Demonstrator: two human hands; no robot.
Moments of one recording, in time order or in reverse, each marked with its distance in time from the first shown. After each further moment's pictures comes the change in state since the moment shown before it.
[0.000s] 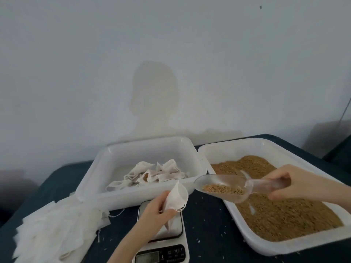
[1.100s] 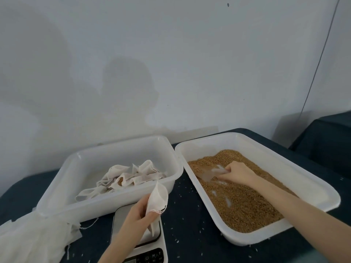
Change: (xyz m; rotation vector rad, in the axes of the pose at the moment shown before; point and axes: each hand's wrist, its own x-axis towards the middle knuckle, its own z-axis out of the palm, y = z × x) left_hand 0.007 -0.004 0.019 -0.124 0.027 -0.005; right_hand 0.102 0.068 0.047 -0.164 0.217 0.412
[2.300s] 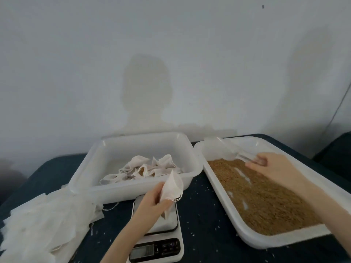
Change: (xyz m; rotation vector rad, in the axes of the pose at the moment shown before) left_hand -0.002 0.002 -0.018 0.067 0.035 0.033; right_hand -0.070 -0.039 -0.052 -0.015 0.282 -0.105
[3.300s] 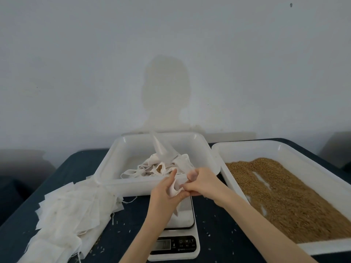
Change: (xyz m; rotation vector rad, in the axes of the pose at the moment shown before) left_hand 0.004 -0.011 -0.002 0.071 0.336 0.066; right_hand -0.028 -0.167 0.102 0.747 -0.487 -0.117
